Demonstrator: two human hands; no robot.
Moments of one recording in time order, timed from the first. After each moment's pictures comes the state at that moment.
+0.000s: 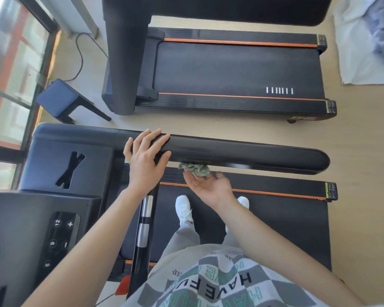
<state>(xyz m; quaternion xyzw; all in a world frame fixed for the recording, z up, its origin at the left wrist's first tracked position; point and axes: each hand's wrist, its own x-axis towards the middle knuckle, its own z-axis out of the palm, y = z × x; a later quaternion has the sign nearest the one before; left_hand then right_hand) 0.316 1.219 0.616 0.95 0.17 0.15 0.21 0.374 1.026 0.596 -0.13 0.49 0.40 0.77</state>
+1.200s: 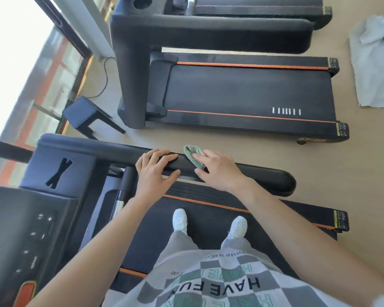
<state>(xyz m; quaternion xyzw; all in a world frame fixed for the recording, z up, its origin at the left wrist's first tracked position) 0.355 1.119 0.636 0.96 0.19 0.06 0.18 0.496 0.937 0.672 -0.87 -0.40 0.26 0.14</state>
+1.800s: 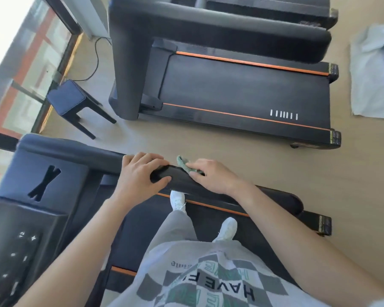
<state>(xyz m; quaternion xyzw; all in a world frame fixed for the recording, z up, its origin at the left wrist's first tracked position) 0.372 1.181 0.655 0.97 0.15 0.01 0.18 0.532 0.983 0.658 -0.80 -0.38 0.42 0.20</state>
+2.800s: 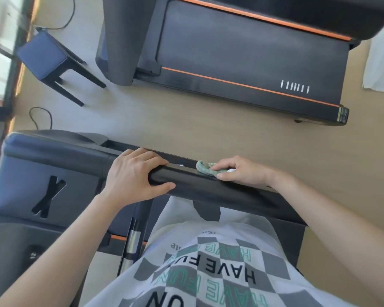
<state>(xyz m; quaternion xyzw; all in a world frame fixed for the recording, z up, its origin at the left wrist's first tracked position) 0.380 1.266 0.656 0.97 0.09 -0.09 0.19 0.584 1.010 0.622 -0.71 -0.26 0.62 0.20</state>
